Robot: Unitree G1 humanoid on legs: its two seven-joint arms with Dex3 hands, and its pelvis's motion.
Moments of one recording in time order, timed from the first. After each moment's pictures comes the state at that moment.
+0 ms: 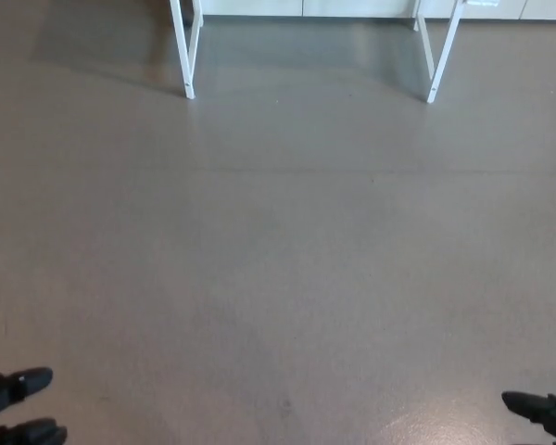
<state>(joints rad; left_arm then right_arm) 0.25 0.40 0.24 0.26 -0.18 0.14 -0.31 0.31 -0.33 -0.04 0.29 -0.07 -0.12 0.16</state>
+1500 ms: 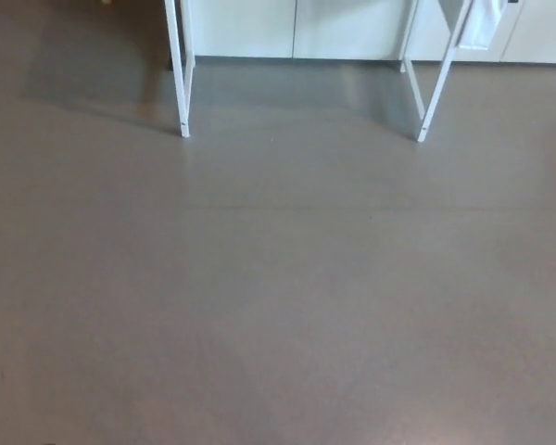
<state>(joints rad) 0.43 0.41 0.24 0.24 -0.25 0.20 -0.42 0.46 -0.37 0.01 0.36 -0.10 -0.28 0.21</state>
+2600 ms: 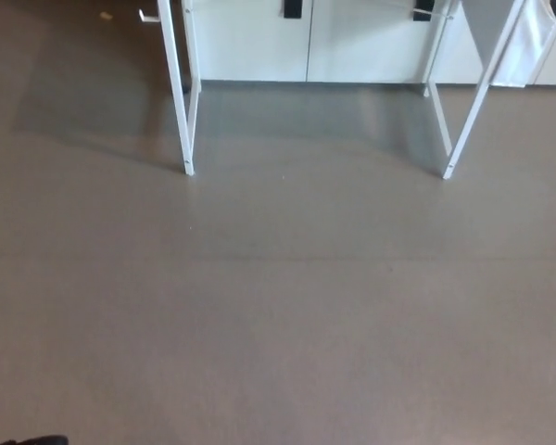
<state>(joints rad) 0.41 0.42 0.21 0.22 -0.22 0.17 -0.41 0.41 -0.39 0.04 0.38 -0.13 -0.30 0.19</state>
